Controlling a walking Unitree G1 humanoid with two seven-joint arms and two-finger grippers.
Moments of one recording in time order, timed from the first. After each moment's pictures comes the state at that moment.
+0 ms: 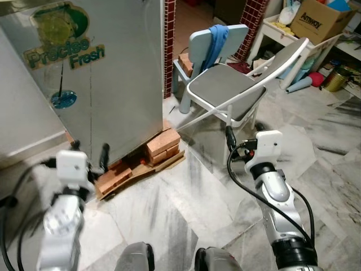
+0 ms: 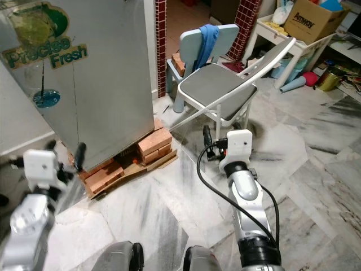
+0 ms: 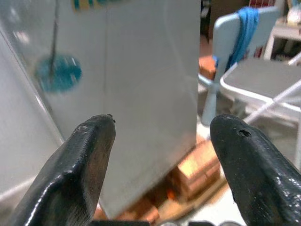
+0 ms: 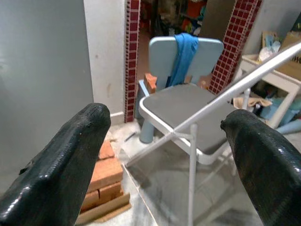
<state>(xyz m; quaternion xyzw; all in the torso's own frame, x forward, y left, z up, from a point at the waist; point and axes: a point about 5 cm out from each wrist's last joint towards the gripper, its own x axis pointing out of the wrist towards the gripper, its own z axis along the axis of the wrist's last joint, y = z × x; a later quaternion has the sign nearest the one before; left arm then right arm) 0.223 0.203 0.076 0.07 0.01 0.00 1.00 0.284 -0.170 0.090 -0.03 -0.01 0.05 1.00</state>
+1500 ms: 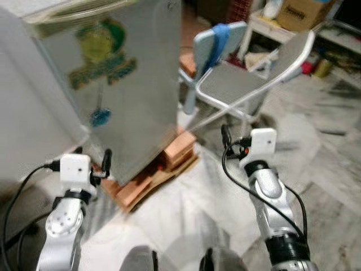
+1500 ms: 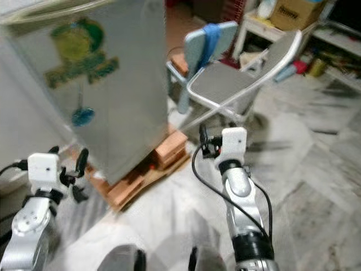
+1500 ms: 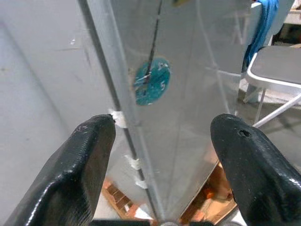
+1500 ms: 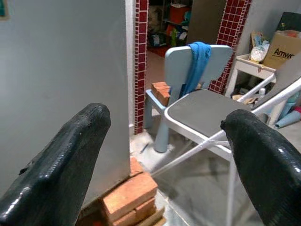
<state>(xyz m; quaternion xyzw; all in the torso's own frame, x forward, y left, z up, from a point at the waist) 0.232 0.203 0.083 0.06 0.02 0.00 1.00 0.295 -0.160 0.097 -0.02 -0.03 0.05 1.00</state>
